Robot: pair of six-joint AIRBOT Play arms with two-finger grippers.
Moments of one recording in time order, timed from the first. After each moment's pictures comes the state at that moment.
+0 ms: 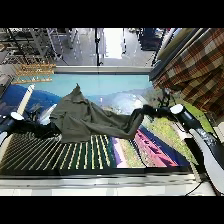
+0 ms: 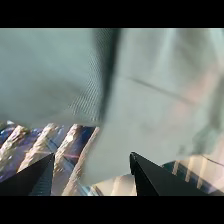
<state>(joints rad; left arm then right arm) 0.27 -1.63 1.17 0.95 -1.19 -1.23 -0.01 -1.50 1.19 -0.82 0.67 1.31</state>
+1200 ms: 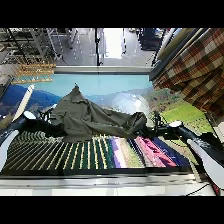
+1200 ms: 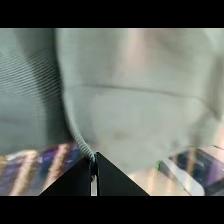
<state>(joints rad) 0.15 -1.65 1.17 0.93 -1.17 -1.22 -0.09 -1.52 0.89 -0.49 0.98 1.10</state>
